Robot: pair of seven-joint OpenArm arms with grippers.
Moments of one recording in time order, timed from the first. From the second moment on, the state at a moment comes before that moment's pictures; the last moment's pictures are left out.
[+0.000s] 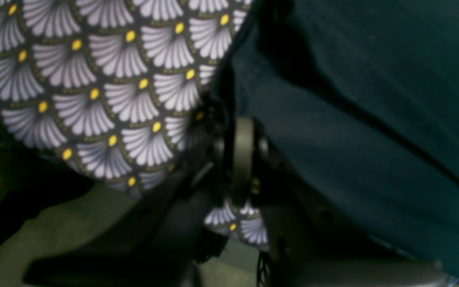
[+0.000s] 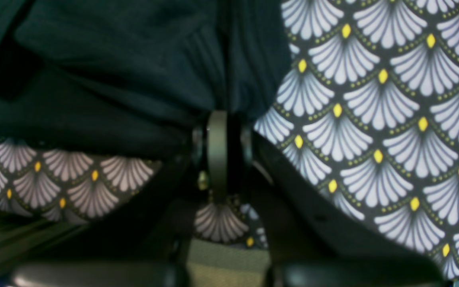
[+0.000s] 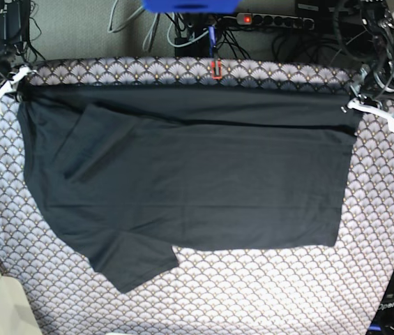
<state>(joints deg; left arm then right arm) 20.3 -15.1 -28.9 99.5 -34.5 3.5 55.9 -24.7 22.3 33.0 81.1 27.6 40.0 -35.6</state>
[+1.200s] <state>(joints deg) 20.2 -15.2 -29.0 101.4 -34.3 3.5 55.2 -23.1 21.0 44.1 80.7 25.6 40.1 -45.9</state>
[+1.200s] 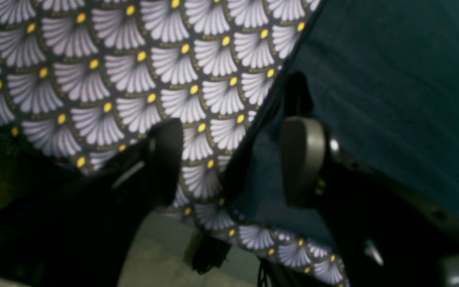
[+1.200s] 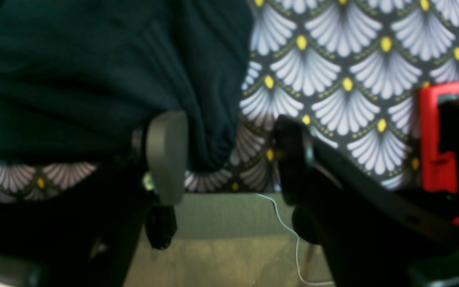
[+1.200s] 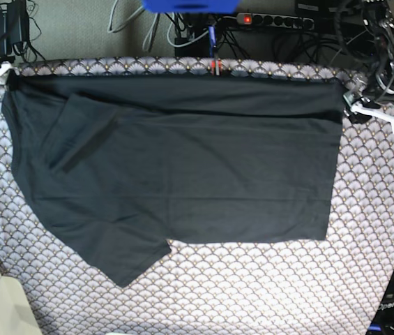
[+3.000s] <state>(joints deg) 15.5 -11.8 -29.1 111.8 -34.3 3.9 53.1 26.2 29.4 18.3 42.5 25.6 39.4 -36.2</state>
